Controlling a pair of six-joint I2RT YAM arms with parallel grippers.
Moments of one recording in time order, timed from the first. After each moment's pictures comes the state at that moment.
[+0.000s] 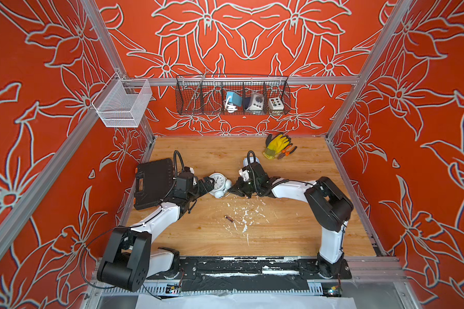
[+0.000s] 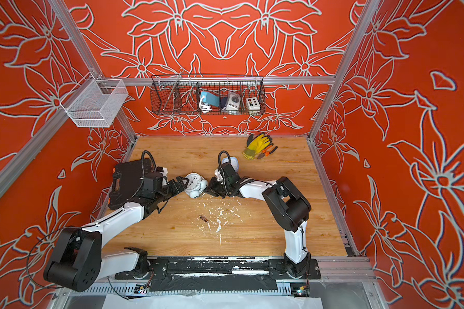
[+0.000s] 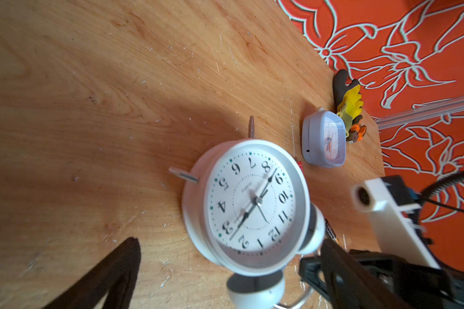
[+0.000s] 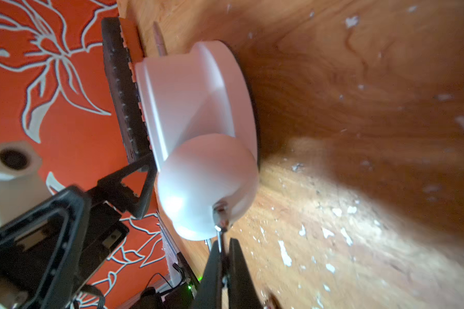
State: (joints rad) left arm -0.17 1.26 0.55 0.08 0.20 -0.73; right arm 0.72 1.87 1.12 0.01 -0.55 1.01
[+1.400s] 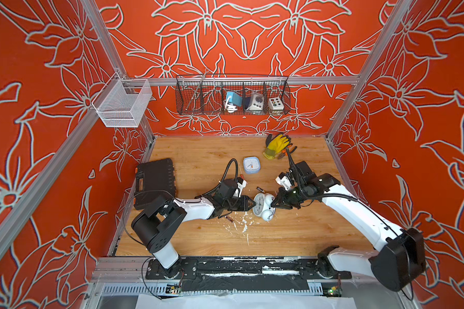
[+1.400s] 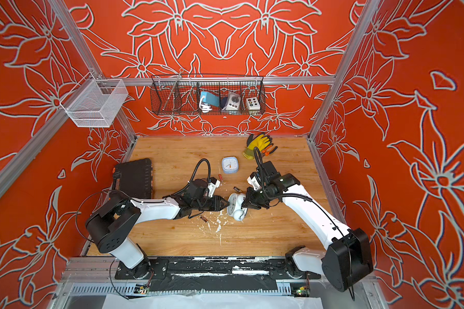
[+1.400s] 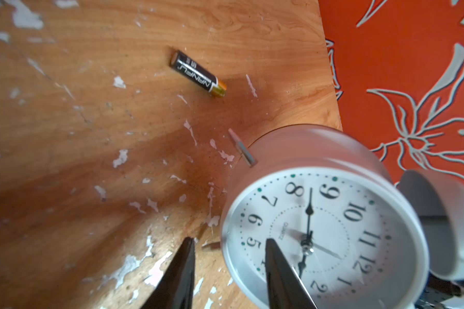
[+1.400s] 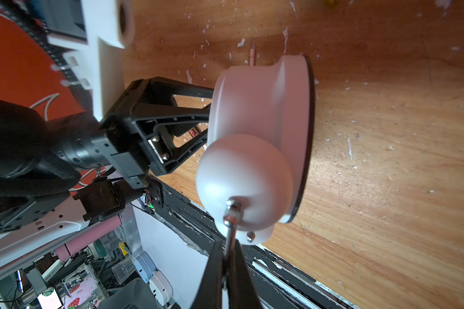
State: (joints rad) left arm -0.68 1.66 0.72 0.27 0.44 -0.75; right arm 0.47 1.26 1.01 -0.95 -0.58 0.52
